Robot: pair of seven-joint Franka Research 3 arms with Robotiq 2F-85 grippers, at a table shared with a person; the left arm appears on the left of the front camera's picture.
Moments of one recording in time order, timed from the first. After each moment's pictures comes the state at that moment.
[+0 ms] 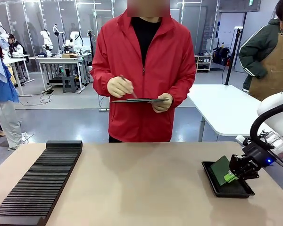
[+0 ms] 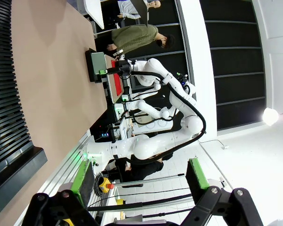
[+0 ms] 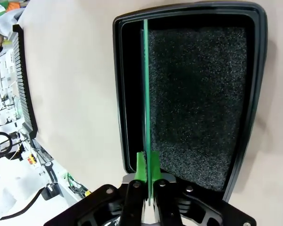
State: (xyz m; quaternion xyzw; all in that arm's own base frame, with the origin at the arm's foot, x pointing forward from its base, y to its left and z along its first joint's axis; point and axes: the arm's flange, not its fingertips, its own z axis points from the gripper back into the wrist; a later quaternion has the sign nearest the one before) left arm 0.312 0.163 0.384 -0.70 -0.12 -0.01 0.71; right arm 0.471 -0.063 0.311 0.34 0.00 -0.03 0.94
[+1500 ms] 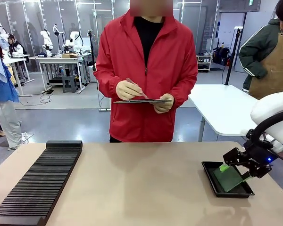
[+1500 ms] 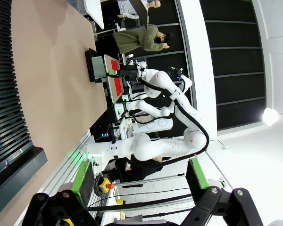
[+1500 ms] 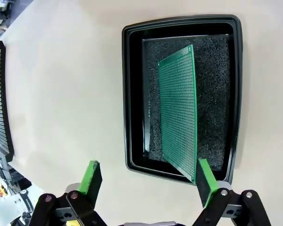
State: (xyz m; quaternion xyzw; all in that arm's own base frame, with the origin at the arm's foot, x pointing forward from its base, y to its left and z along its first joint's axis) left arm 0.312 0.163 0.384 -0.70 -0.12 -0.01 0.71; right arm 0.426 -0.030 0.355 0.24 -0.10 -0.05 0.97
